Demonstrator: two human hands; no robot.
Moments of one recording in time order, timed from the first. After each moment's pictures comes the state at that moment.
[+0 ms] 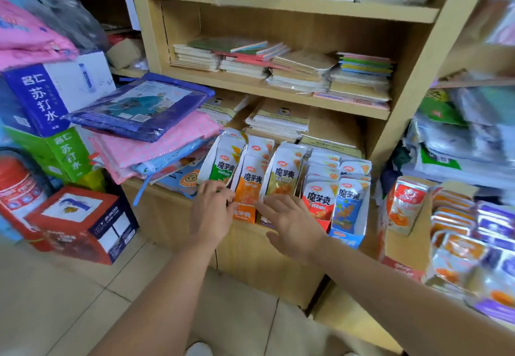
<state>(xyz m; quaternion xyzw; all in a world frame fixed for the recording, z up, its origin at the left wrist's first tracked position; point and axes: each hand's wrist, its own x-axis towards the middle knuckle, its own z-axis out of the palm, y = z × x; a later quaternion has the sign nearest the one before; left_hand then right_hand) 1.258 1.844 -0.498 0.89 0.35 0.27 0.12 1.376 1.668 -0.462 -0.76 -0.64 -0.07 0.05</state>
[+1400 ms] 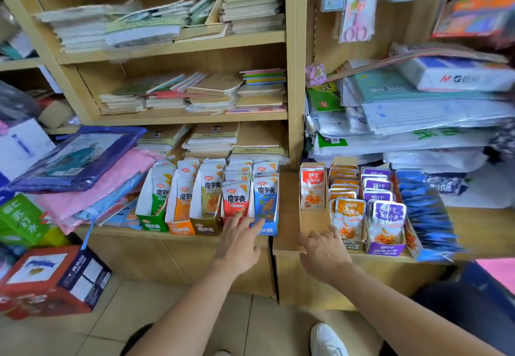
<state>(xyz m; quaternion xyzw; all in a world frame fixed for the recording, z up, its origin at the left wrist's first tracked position) 1.336 1.648 -0.480 0.99 0.14 0.03 0.00 1.434 1.451 -0.486 -0.92 -0.38 0.06 -0.04</state>
